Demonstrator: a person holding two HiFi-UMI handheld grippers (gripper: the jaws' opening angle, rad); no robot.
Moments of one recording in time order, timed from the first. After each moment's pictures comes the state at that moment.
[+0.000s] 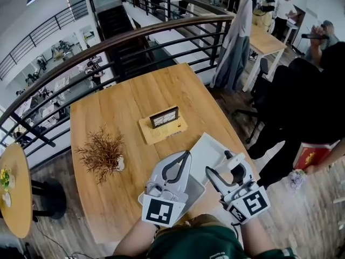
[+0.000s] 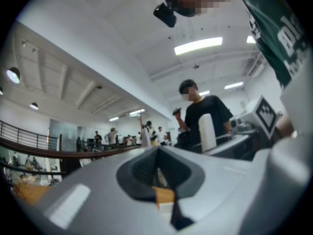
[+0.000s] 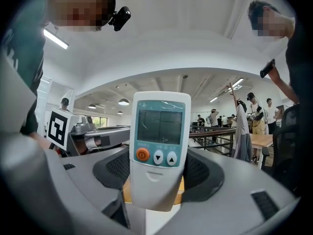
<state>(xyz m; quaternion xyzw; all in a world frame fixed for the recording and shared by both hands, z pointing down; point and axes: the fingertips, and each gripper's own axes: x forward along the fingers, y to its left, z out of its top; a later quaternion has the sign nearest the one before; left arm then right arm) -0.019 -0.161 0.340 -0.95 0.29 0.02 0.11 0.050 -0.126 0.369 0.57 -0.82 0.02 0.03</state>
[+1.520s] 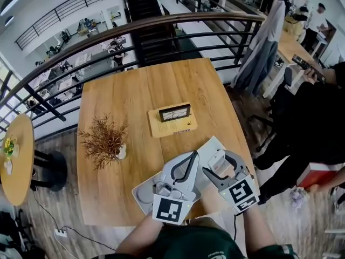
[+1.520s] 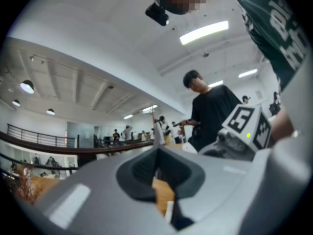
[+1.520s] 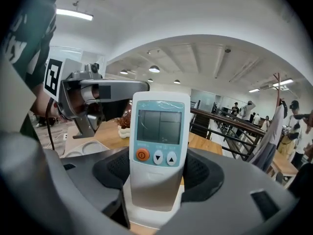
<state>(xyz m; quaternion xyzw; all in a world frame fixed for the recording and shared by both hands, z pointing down) 0.017 -0.188 0.376 -0.92 0.38 0.00 0.10 0.065 -0.182 0.469 0.40 -0.87 0.01 0.27</state>
